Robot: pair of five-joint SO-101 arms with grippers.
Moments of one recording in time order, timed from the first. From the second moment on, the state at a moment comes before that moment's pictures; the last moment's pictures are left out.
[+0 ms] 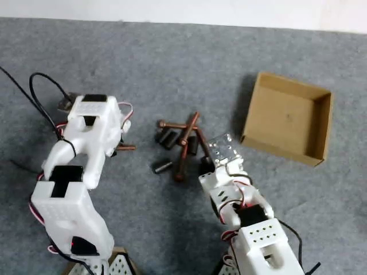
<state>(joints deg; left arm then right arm) -7.7 18.4 13.8 66.4 68.1 -25.2 -64.4 87.3 24.4 10.2</state>
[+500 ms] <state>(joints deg) -14.1 18.4 13.9 65.0 72.8 -25.2 -64.4 87.3 24.3 10.2</state>
